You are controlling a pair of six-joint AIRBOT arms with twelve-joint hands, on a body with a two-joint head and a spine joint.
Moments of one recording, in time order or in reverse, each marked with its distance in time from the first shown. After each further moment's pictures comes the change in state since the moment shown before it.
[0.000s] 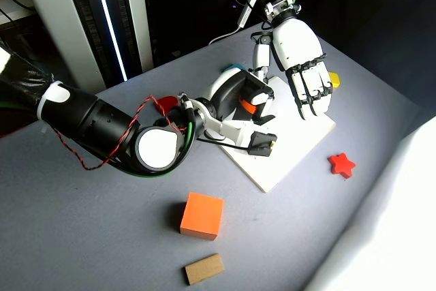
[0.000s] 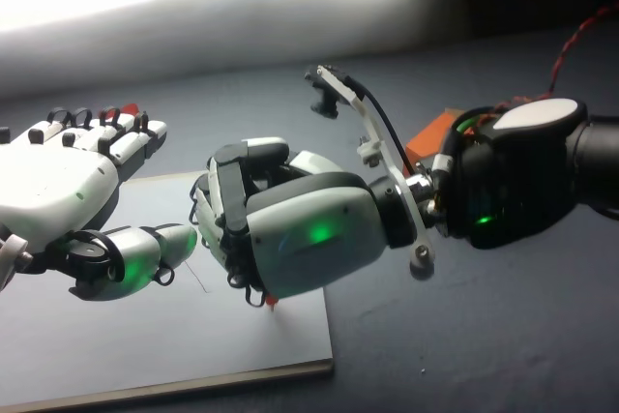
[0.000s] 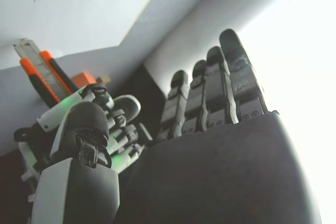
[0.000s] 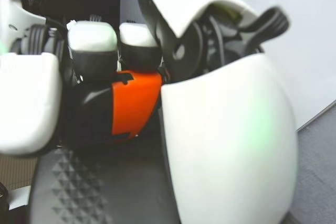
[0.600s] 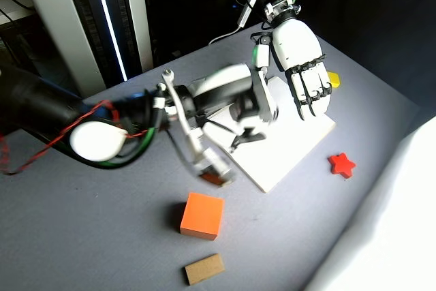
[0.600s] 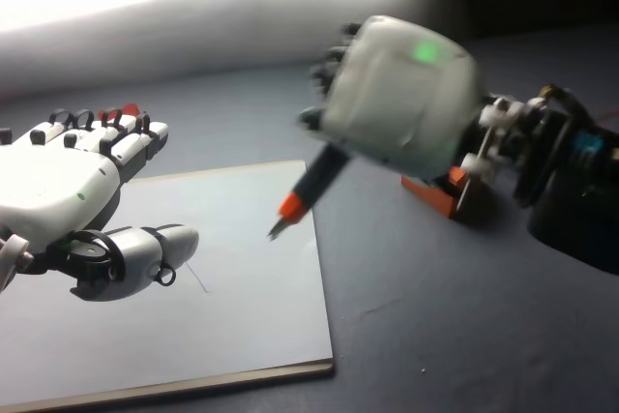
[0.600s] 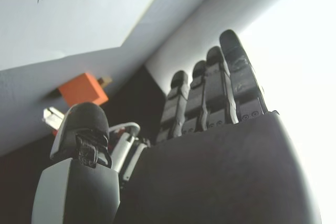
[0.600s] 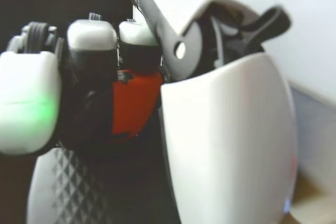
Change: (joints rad) left arm -0.002 0.000 0.000 -0.004 0.006 -0.001; right arm -0.040 0.354 -0.521 1.258 -0.457 0.047
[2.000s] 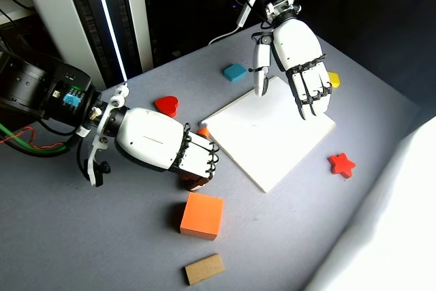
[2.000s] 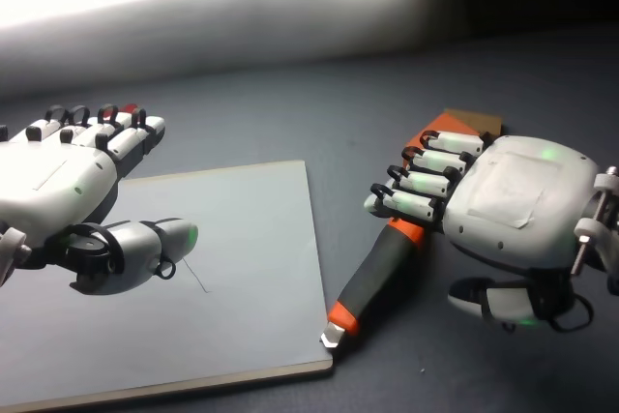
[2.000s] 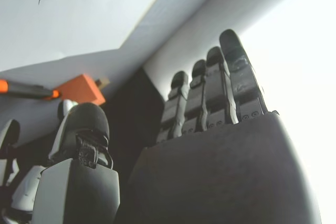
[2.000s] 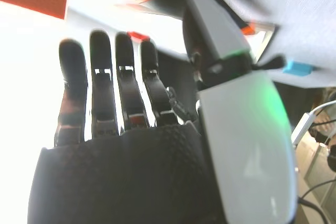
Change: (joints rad) left arm -0.013 0.002 0.000 -0.025 -0.001 0.003; right arm -0.116 0.255 -0.281 0.459 -0.251 -0.120
